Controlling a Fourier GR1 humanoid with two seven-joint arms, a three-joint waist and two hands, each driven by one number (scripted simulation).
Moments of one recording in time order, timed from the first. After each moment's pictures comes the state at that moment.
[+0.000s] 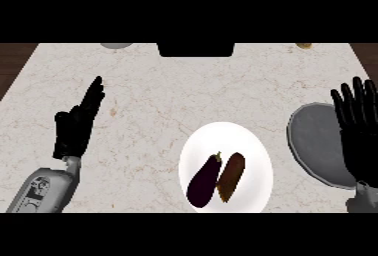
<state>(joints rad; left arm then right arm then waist) -0.25 0.33 -0.19 -1.46 0.07 0.25 0.15 -0.05 -0.28 -0.06 -1.71 -0.44 -0.04 -0.17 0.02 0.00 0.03</state>
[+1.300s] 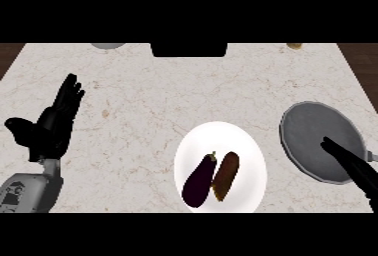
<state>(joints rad) -0.20 0.33 -0.05 -1.48 0.17 0.20 0.06 0.29 -0.71 0.23 -2.27 0.36 -0.09 0.41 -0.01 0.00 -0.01</state>
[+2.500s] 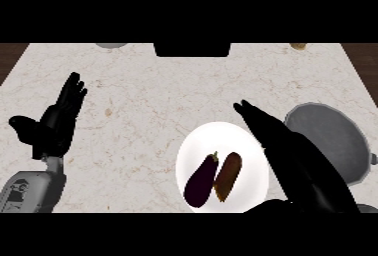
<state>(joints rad) -0.22 0.30 -0.02 -1.46 0.13 0.16 0.05 -0.44 -0.42 0.54 -2.13 0.32 0.19 1.08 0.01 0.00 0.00</state>
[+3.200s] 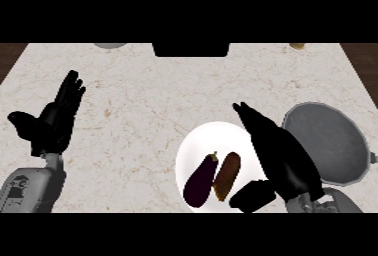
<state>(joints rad) -0.24 0.29 0.01 -1.43 0.12 0.14 0.05 -0.40 -0.34 0.54 -1.97 0.42 0.21 1.08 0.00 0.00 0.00</state>
